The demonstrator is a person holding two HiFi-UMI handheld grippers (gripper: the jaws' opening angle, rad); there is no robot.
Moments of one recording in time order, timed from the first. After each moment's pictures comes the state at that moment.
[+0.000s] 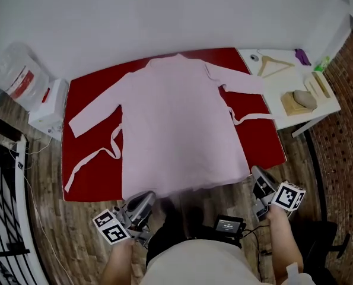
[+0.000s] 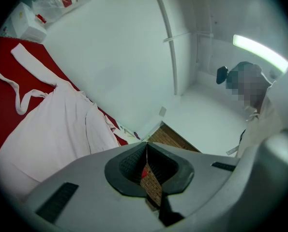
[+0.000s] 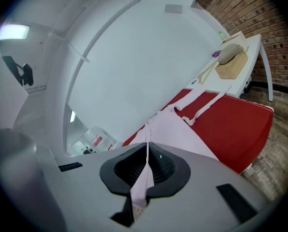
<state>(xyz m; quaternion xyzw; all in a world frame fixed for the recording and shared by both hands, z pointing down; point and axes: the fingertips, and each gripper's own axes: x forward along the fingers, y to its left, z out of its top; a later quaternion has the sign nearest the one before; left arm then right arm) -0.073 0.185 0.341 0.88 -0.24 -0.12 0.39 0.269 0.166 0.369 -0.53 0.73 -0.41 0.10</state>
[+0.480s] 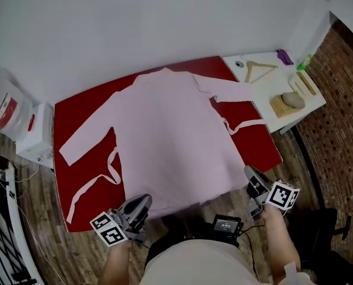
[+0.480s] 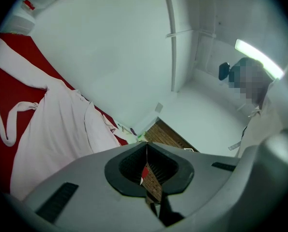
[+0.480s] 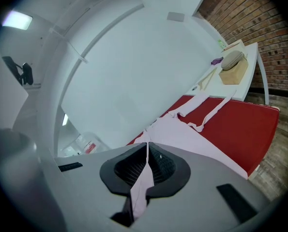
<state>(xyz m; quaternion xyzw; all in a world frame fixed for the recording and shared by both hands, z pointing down) -0.105 0.112 0.351 0.90 -0.18 -0.09 0.40 0.228 0.124 0.350 -0.58 0.72 -0.38 0.11</state>
